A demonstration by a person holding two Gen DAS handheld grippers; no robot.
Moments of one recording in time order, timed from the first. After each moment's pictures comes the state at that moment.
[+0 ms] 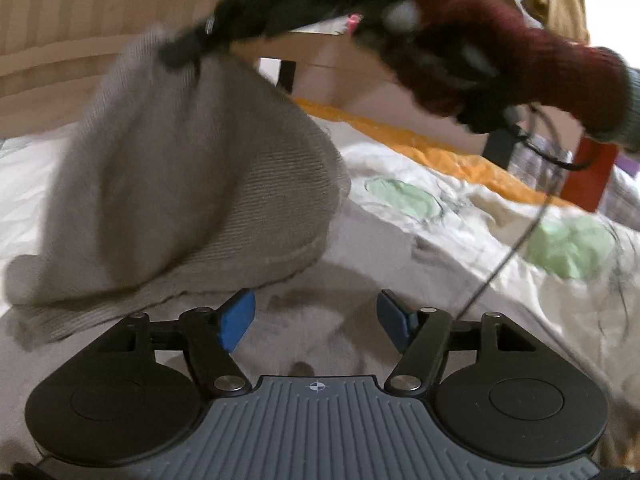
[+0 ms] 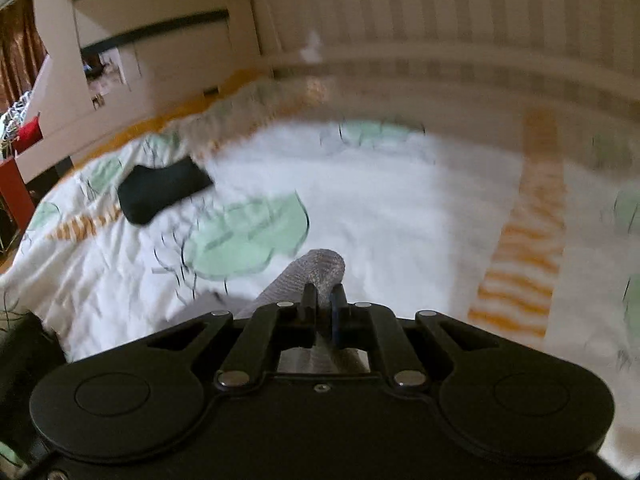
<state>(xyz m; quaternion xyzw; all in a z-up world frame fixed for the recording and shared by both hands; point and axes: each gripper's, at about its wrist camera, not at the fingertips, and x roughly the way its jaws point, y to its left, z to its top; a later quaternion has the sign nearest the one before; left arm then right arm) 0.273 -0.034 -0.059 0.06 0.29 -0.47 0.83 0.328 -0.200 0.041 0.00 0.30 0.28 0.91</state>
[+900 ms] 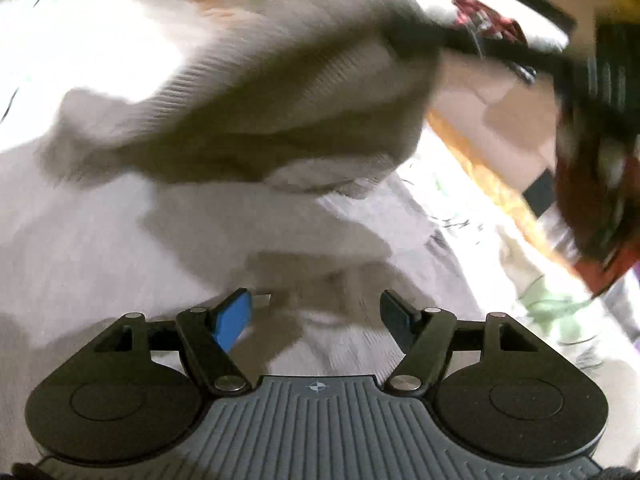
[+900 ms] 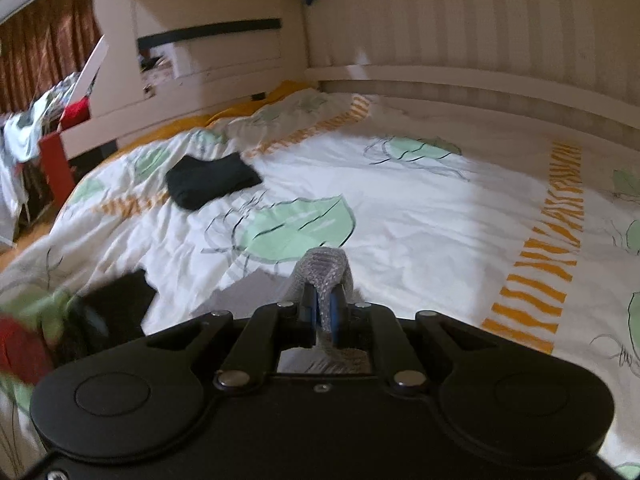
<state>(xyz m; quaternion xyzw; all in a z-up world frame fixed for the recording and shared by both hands) 0.241 0.027 -0.071 -0.11 0.44 -0.38 0.80 0.254 -0.194 0.037 -0.03 0.27 0.33 0.91</state>
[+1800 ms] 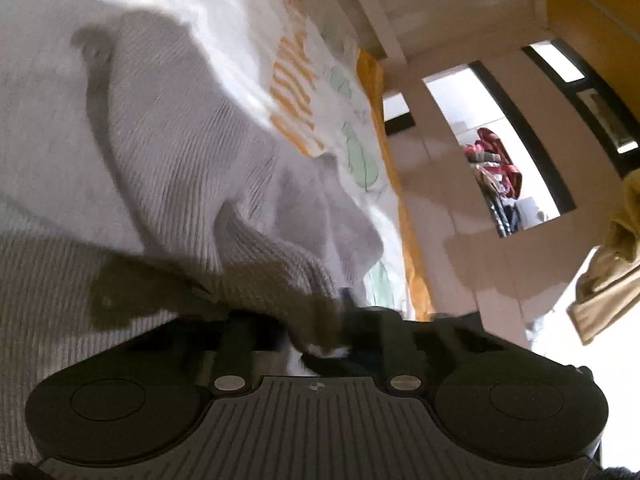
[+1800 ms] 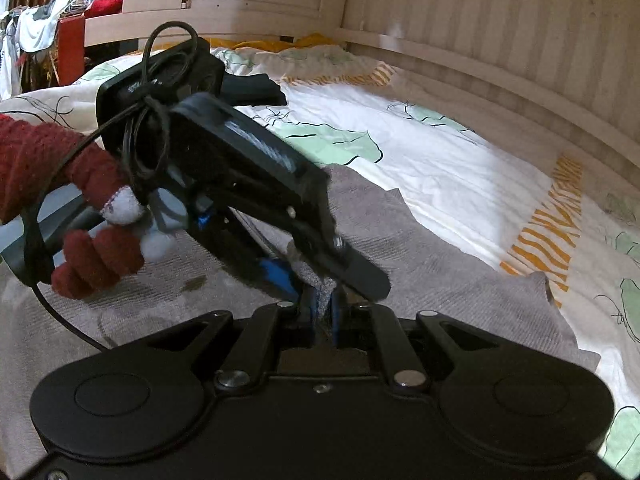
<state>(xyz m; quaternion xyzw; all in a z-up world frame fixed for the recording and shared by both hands) 0.269 0.035 -0.094 -0.36 0.45 -0.35 0.74 0.169 -0.152 -0.047 -0.16 0.26 0.30 0.90</state>
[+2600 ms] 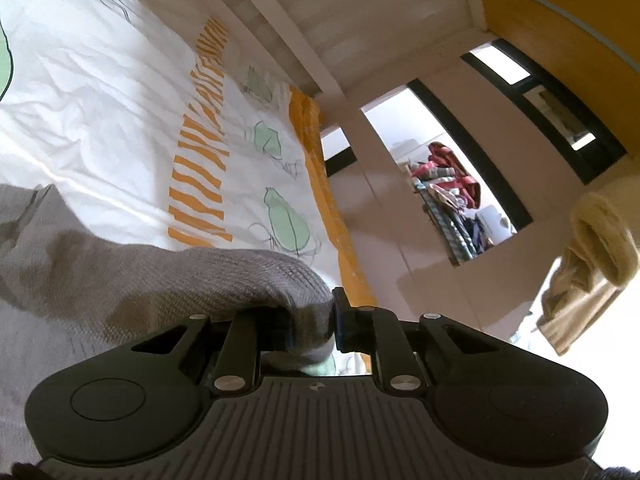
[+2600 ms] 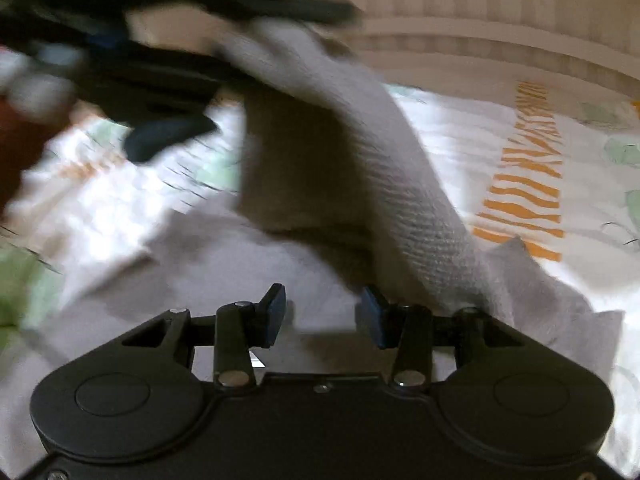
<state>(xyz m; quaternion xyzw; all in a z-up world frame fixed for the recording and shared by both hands) 0.307 0.020 -0.002 -0.34 0.38 -0.39 0.76 0.255 -0.200 -0.059 -0.03 0.31 0.24 0.92</state>
